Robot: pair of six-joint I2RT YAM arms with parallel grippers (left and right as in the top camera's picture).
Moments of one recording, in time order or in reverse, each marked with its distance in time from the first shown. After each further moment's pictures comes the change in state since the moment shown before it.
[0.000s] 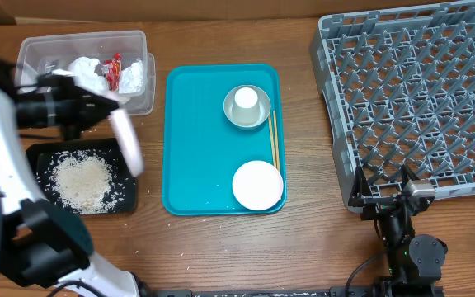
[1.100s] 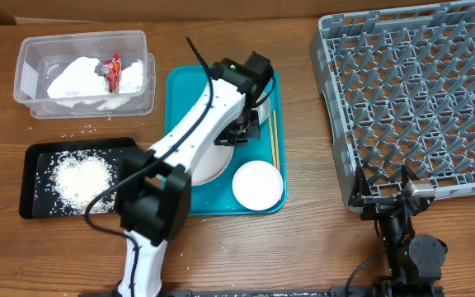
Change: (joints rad) left arm -0.933 0.329 -0.003 0.351 -1.015 -0.573; right arm 0.000 0.000 0.000 0.000 0.000 0.000
